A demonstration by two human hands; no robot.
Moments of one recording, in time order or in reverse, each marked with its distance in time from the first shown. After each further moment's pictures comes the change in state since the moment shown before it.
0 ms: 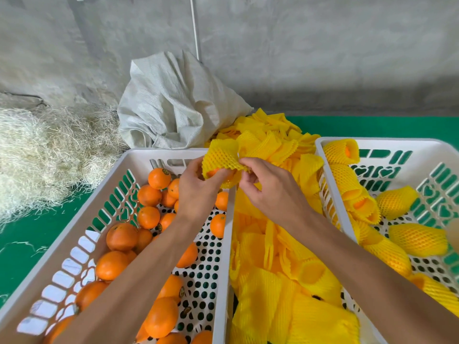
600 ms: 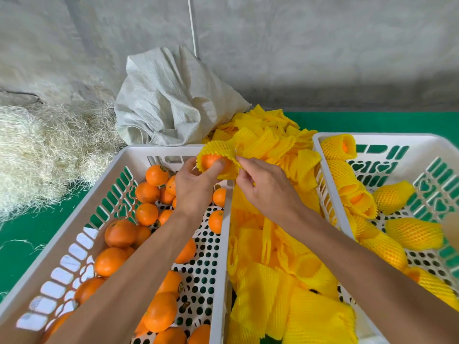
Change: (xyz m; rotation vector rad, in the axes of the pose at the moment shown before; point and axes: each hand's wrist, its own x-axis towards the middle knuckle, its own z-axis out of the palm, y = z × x) left_hand -0.001 -0.002 0.004 -0.073 0.088 -0.143; right_hand 0.000 -0.001 0.006 0.023 -0.060 0.062
